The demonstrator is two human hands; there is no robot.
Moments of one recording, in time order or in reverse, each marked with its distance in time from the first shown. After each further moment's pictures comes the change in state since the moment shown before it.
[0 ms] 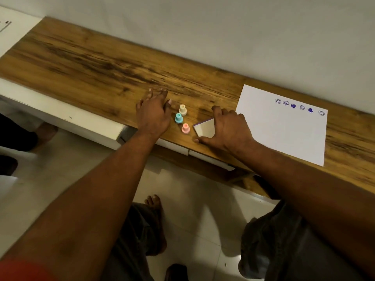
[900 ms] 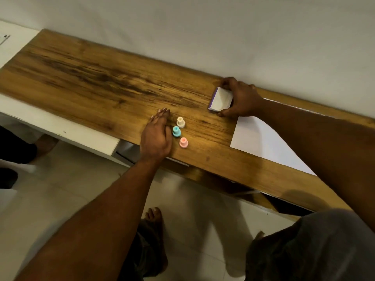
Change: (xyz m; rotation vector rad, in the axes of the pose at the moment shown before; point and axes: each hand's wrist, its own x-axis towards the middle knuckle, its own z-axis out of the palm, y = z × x) left_hand -0.013 -0.015 0.041 -0.168 0.020 0.113; right_hand 0.137 0.096 -0.016 0.286 -0.038 -0.160
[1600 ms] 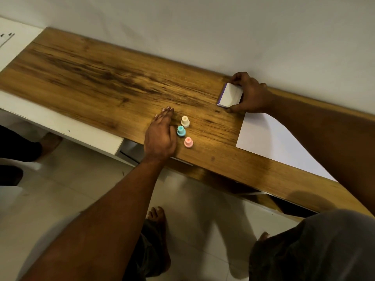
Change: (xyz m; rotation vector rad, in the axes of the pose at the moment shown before) left_hand 0.001 0.003 0.001 -0.003 0.003 -0.026; right_hand 0.009 0.020 0.000 0.059 0.040 -0.008
